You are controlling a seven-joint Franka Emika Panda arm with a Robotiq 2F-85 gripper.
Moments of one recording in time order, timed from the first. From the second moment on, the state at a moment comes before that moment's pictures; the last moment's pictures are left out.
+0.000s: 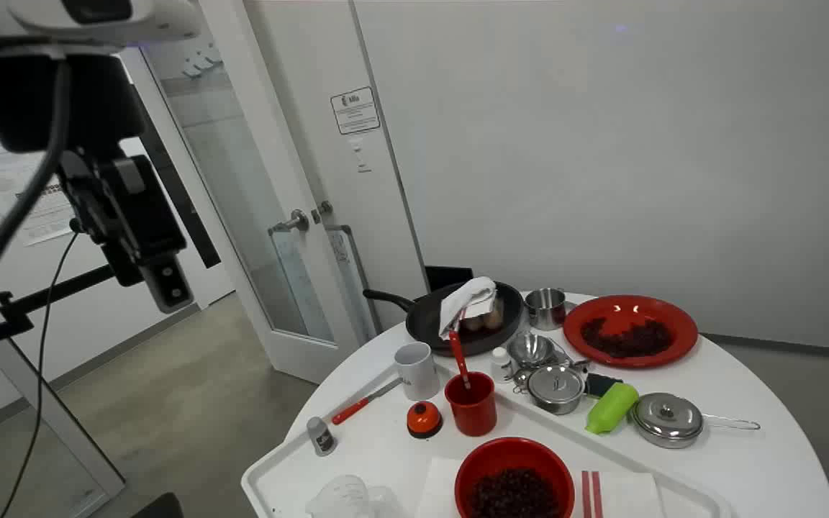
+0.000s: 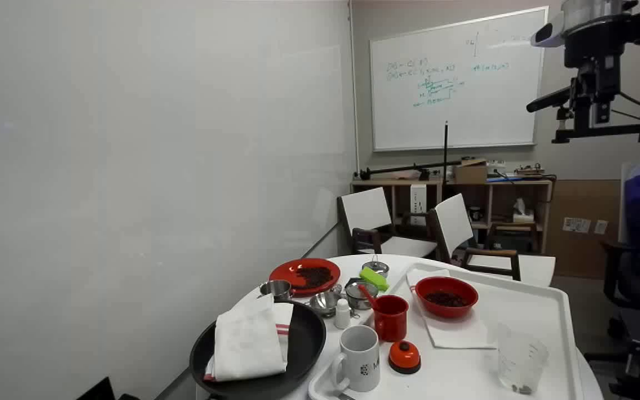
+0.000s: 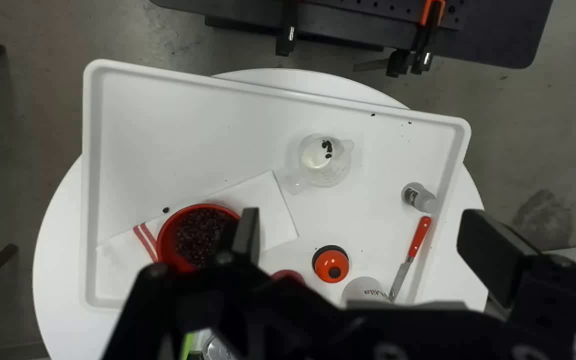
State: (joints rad) arm -0.07 -0.66 -0.26 -2.33 -0.11 1.61 -0.40
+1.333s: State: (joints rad) arm -0.06 -0.42 -0.19 -2.30 -0.08 1.72 -0.16
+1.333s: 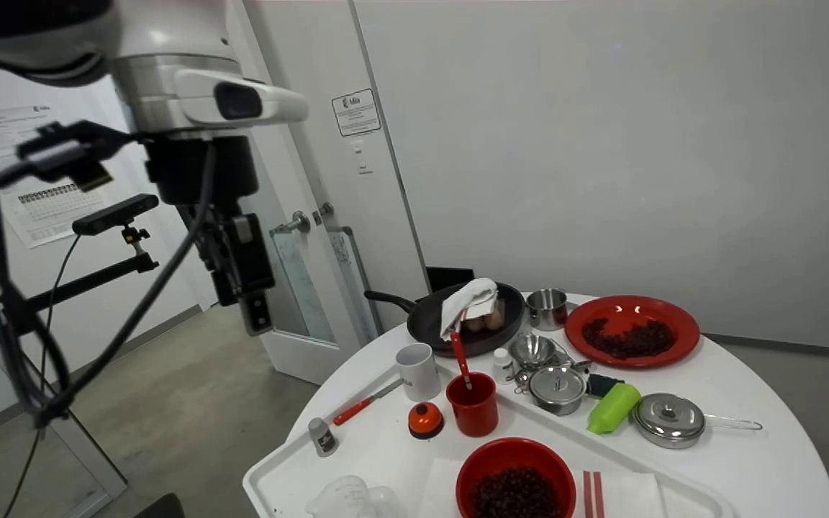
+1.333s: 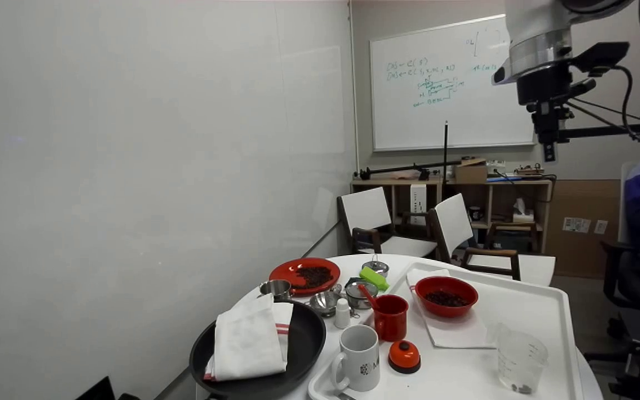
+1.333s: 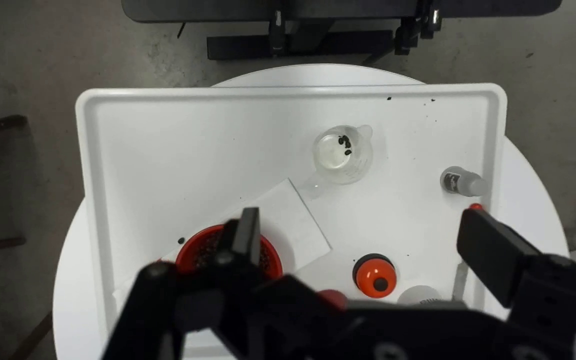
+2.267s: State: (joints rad) arm -0.11 0.10 -0.15 -2.16 0.06 1.93 0.08
